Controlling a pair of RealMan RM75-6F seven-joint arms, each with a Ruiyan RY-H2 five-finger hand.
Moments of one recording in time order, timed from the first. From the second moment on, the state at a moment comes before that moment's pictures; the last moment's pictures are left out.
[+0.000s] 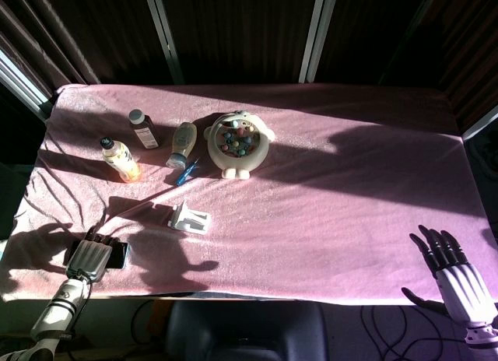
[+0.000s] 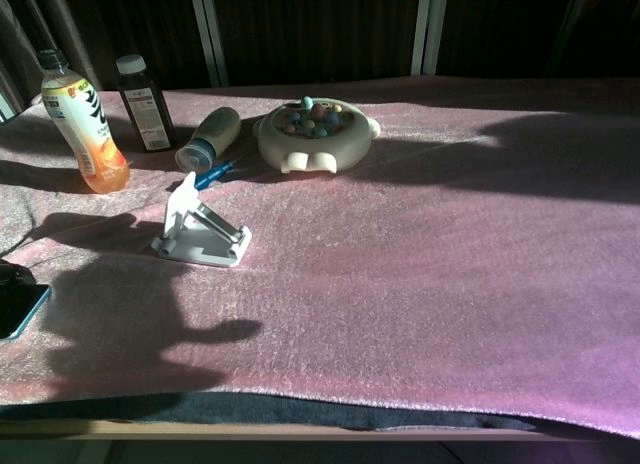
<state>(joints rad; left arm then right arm) -0.51 -1.28 0.08 -1.61 0.95 0.95 0.74 0.01 -1.07 -0.06 -1.57 -1.74 1.59 0.02</state>
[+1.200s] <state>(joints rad) -0.50 -1.29 -0.10 -1.35 1.53 1.16 -0.69 0.01 -1.08 -0.06 -1.57 -1.73 1.57 -0.01</state>
